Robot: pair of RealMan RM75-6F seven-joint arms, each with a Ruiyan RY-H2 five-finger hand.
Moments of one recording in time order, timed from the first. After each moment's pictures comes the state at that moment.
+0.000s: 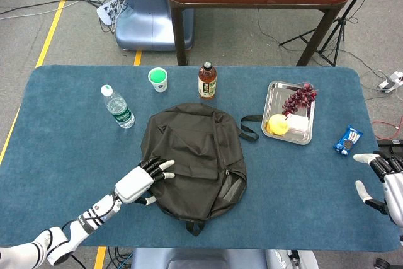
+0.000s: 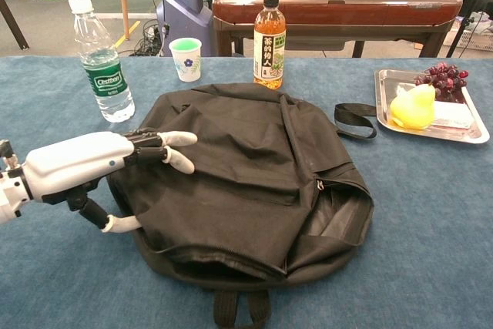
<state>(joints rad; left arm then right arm) -0.61 -1.62 0.06 -1.15 1.81 1.18 -0.29 0.01 -0.84 0.04 -1.89 -1.56 1.55 0.04</state>
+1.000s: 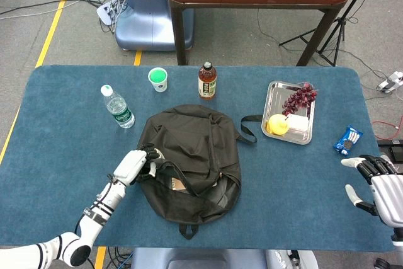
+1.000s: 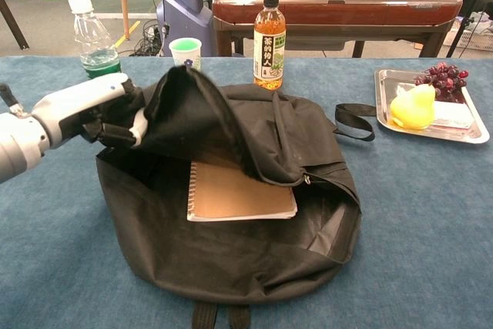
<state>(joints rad) -0.61 -1.55 -0.16 -1.55 1.30 1.03 -0.19 0.04 -0.86 0.01 -1.85 -1.62 1.49 0.07</state>
